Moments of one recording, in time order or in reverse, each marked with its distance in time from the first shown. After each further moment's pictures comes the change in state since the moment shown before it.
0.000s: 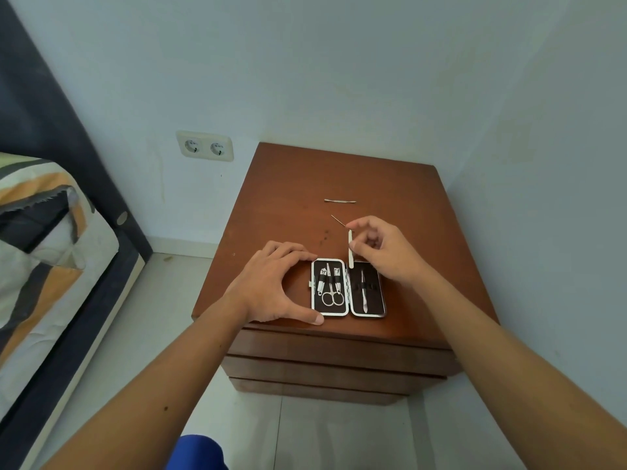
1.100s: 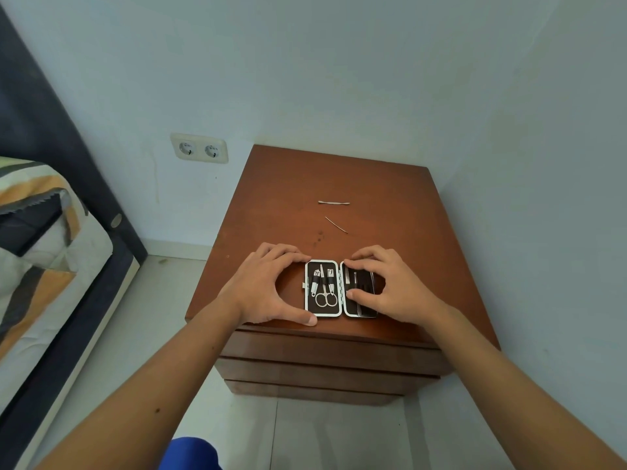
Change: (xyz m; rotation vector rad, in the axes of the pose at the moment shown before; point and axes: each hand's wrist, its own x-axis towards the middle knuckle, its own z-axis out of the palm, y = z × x) left_hand 0.000 0.000 -0.001 -0.013 -0.001 0.008; right_hand -0.055 0.019 -0.005 -0.404 -0.092 -0.153
